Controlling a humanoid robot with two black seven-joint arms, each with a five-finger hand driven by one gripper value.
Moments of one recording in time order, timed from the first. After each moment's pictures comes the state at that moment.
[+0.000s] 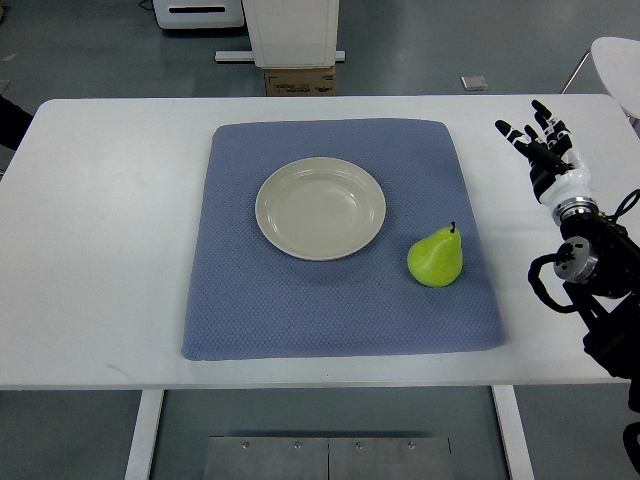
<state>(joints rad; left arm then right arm) -0.04 0.00 -0.11 -0.20 -0.09 0.10 -0.12 0.65 -0.15 1.06 0.73 -0.43 -0.10 0.29</state>
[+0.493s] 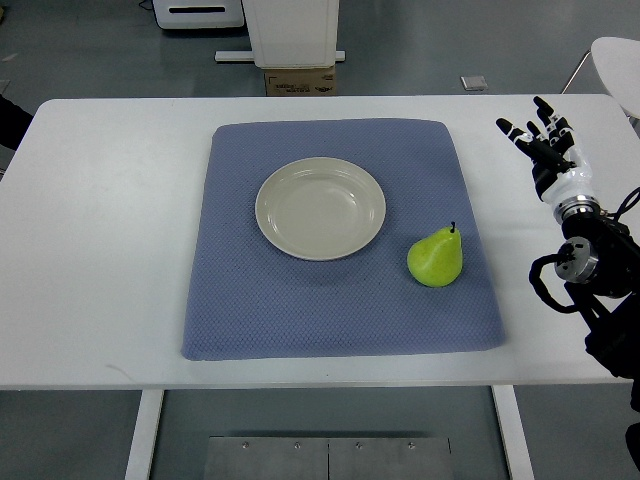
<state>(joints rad) -0.04 0.00 -0.11 -0.20 -0.10 0.11 -0.12 0.66 -0.16 1.04 0.73 -0.43 -0.10 0.33</state>
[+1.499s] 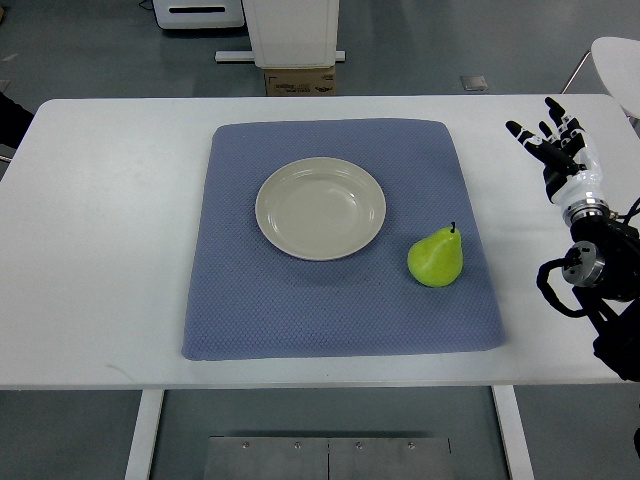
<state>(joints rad) -0.04 0.00 -0.11 -0.20 -0.09 0.11 -0.12 0.65 -0.18 1.02 0.71 -0.43 -0.10 0.36</state>
